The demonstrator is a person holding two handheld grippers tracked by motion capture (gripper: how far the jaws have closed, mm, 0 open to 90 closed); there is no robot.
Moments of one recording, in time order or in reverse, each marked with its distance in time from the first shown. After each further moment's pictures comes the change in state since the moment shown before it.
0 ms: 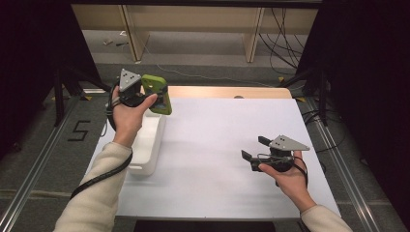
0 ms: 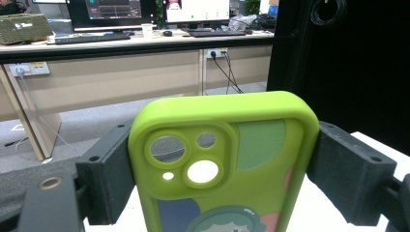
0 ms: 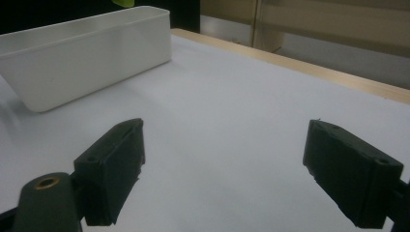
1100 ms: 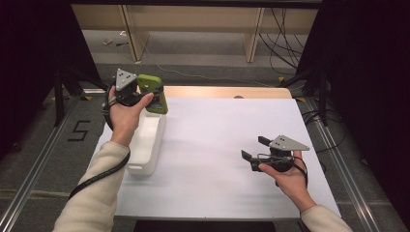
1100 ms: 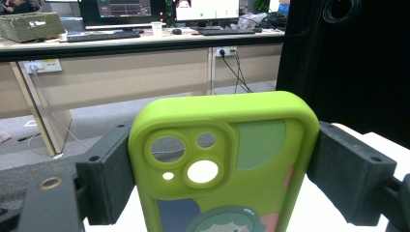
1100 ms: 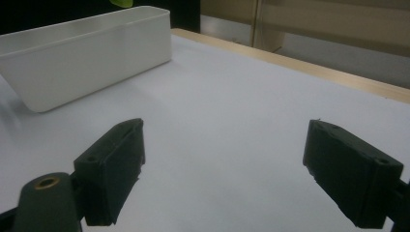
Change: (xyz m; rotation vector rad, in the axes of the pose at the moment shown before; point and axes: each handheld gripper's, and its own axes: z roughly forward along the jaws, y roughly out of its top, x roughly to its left) left arm 0.010 -0.002 0.000 0.008 0.032 -0.004; right arm 0.000 0.000 0.000 0.001 0.003 0.002
